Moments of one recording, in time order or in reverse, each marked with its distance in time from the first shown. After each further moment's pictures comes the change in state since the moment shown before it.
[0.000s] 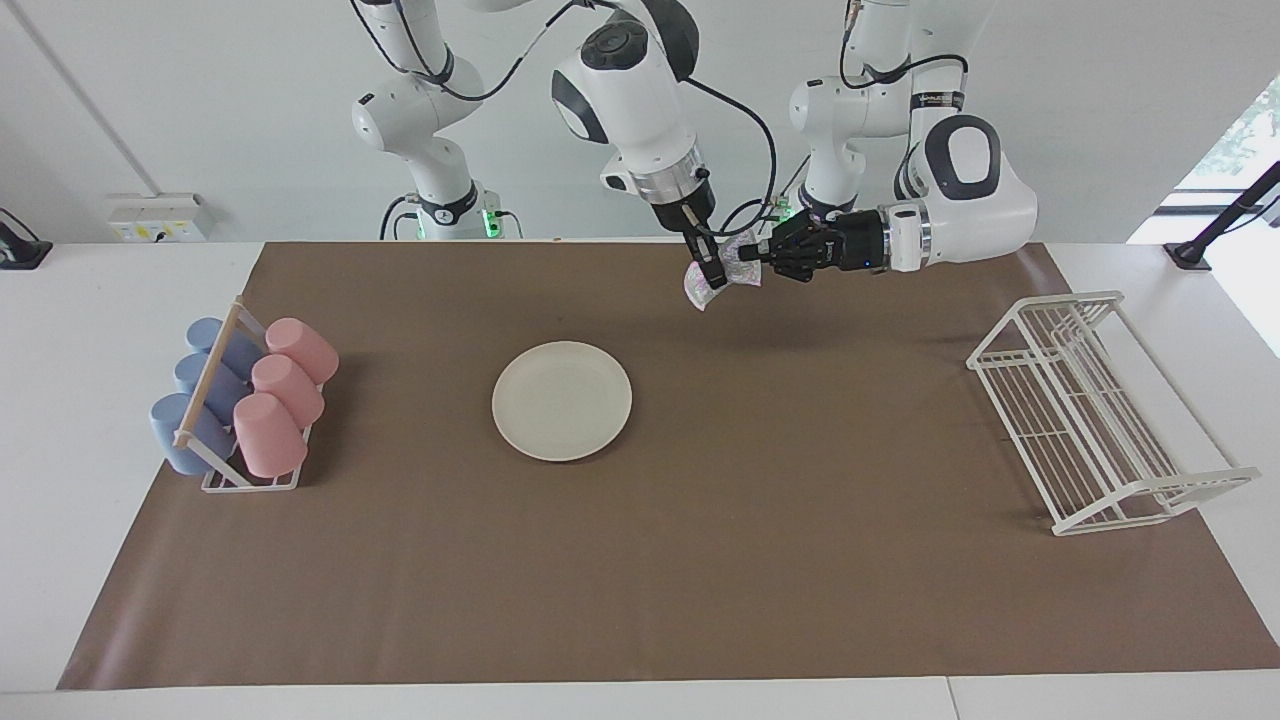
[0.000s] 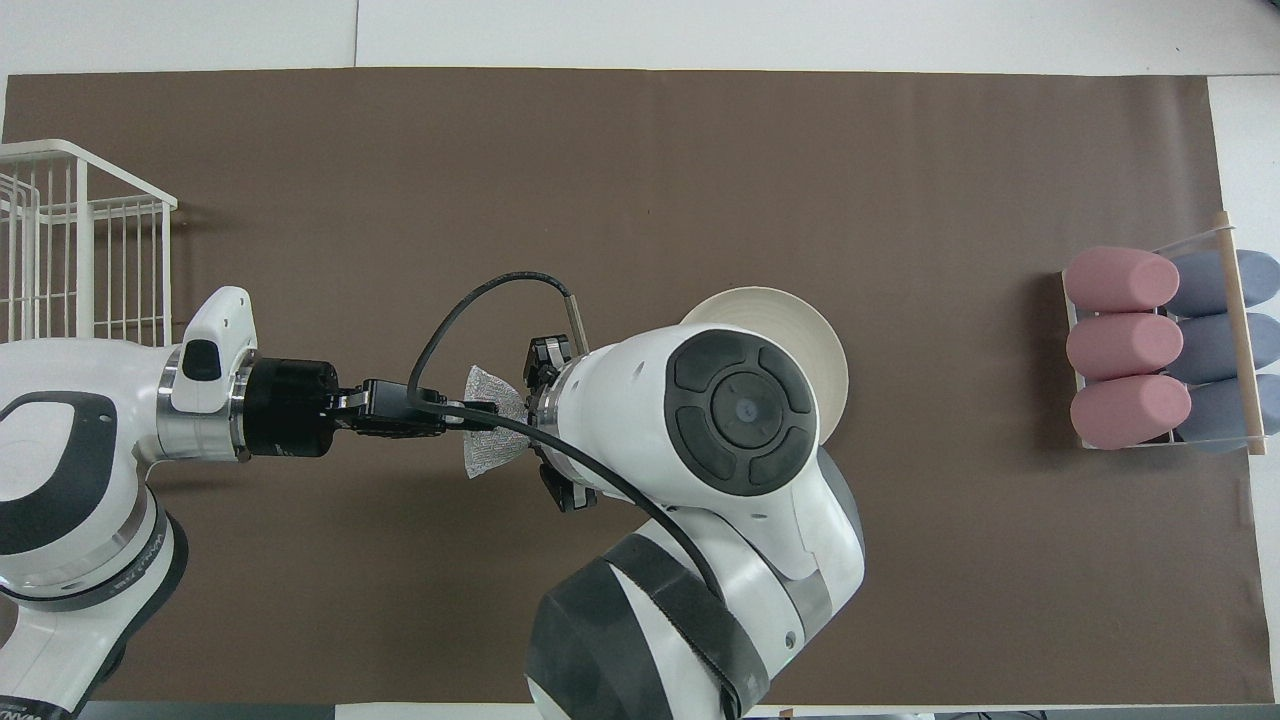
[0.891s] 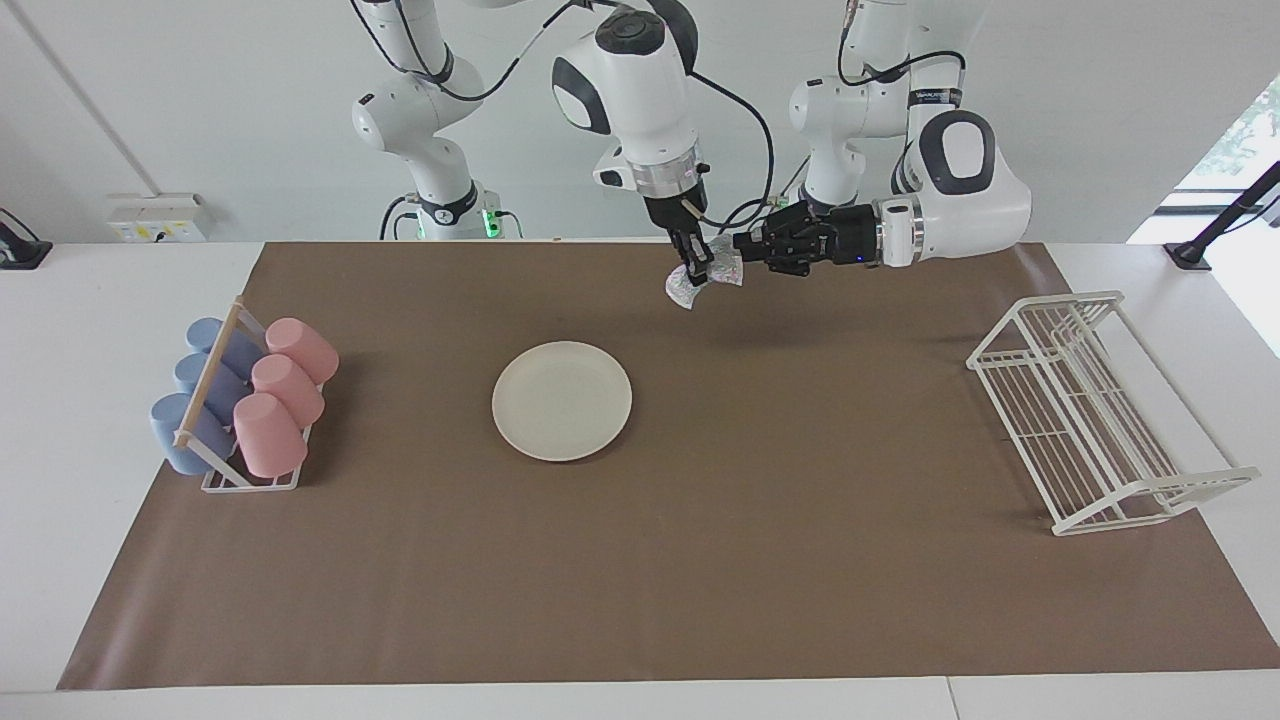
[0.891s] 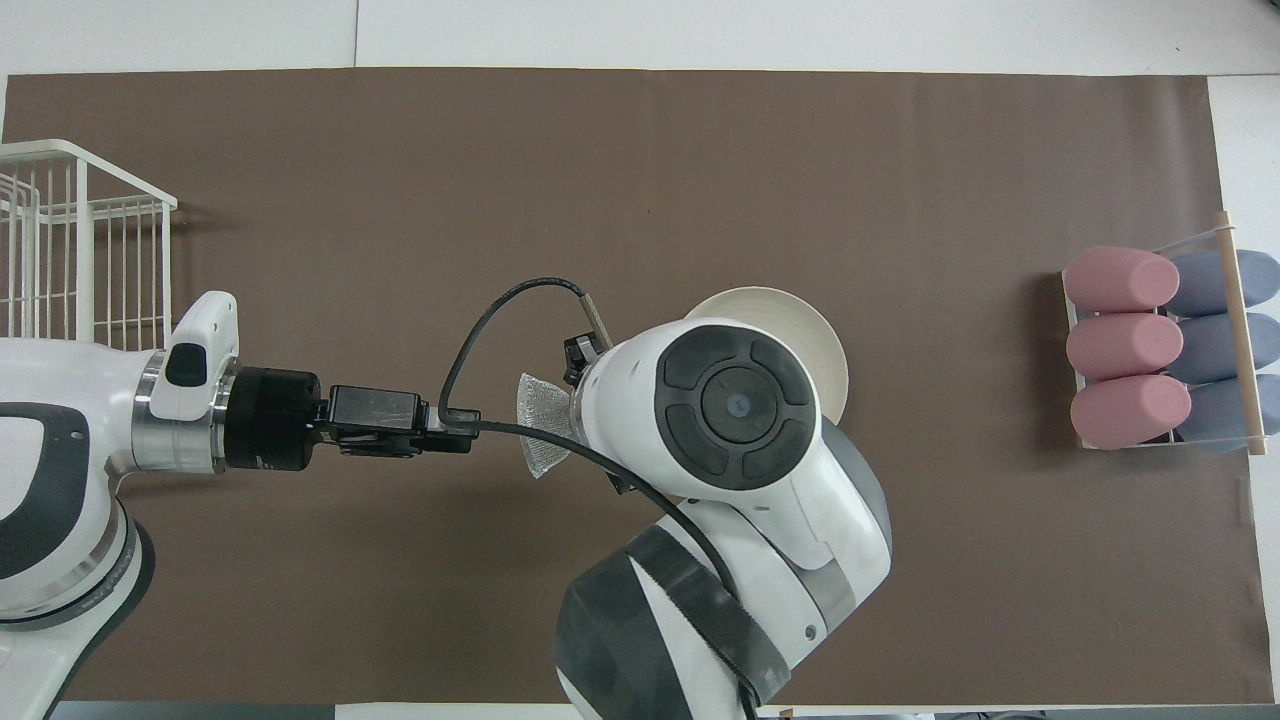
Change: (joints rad) left arm -0.006 -0.057 0.010 0.022 0.143 0.025 -0.155; right arm -0.040 -0.012 -0.003 -0.015 -0.145 -0.080 -0.137
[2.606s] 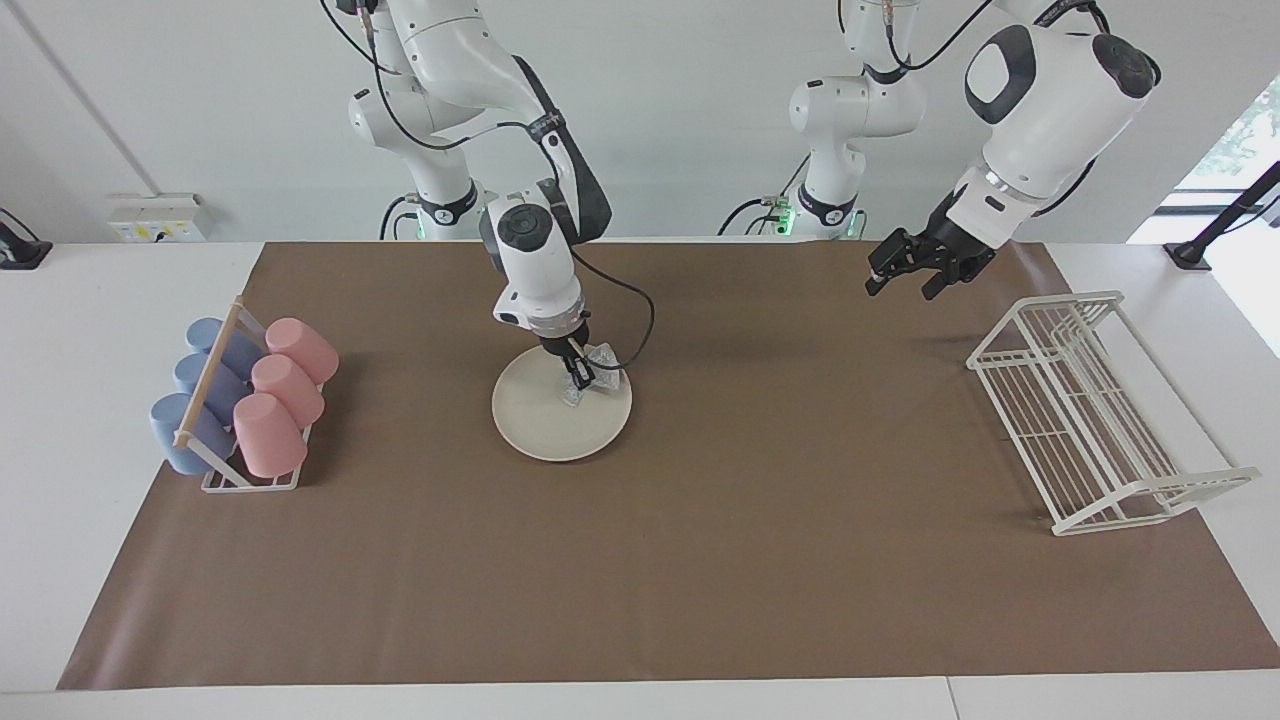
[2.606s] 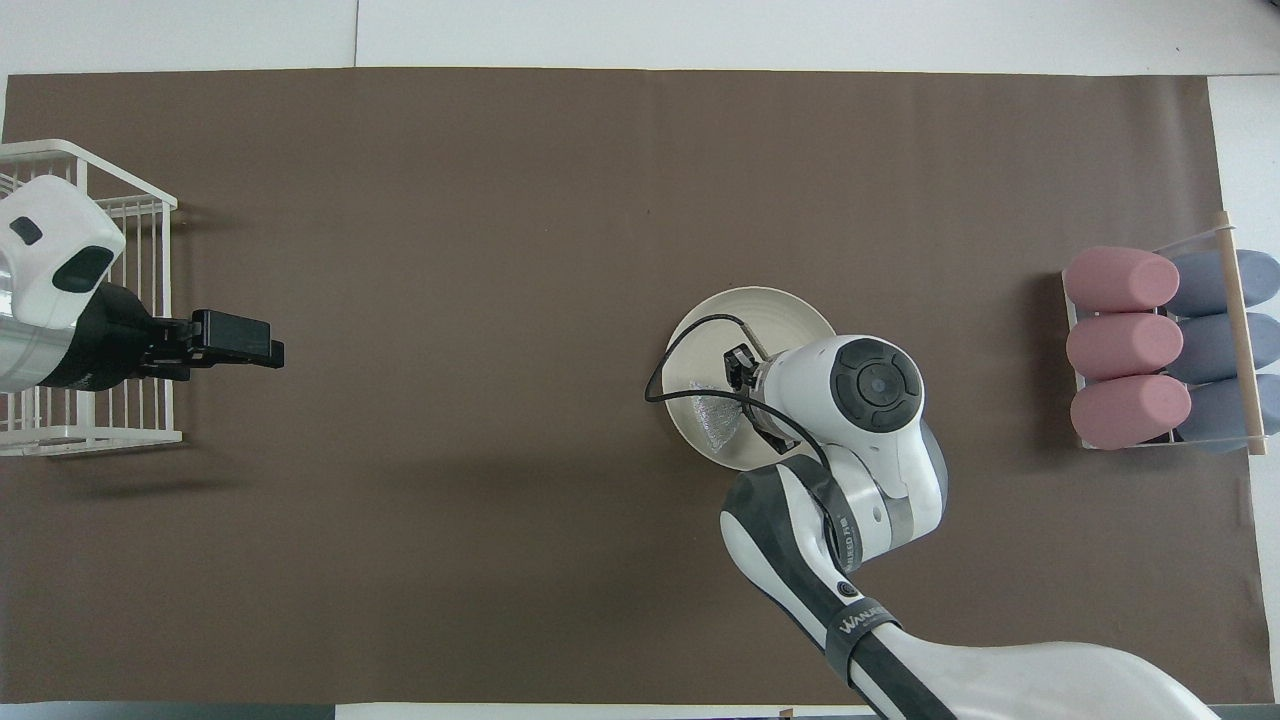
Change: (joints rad) left arm 0.029 0.070 -0.005 0.402 1.076 -0.015 -0.376; right arm -0.221 0.063 -0.001 -0.483 0.000 0.455 -0.483
